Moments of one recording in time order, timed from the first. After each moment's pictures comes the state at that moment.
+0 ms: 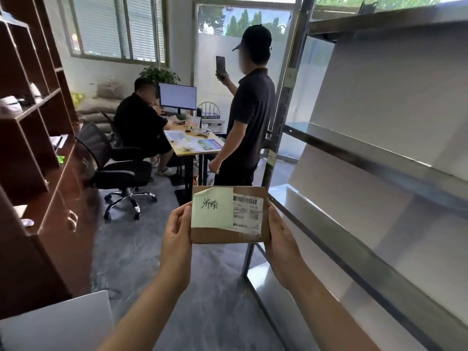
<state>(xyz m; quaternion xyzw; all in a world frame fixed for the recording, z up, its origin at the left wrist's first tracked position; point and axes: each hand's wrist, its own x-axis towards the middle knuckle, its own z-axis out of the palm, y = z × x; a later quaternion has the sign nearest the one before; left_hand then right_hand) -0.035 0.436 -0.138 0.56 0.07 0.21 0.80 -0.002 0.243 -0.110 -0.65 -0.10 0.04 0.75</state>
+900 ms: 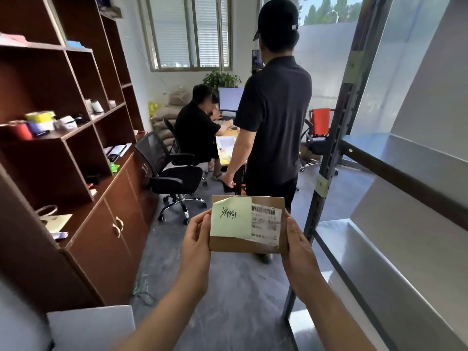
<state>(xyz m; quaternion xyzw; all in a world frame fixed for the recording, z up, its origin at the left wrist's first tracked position) 0.201 0.395 -0.145 0.59 0.18 0.30 0.73 0.288 0.217 -0.153 -0.56 -0.16 0.15 0.80</state>
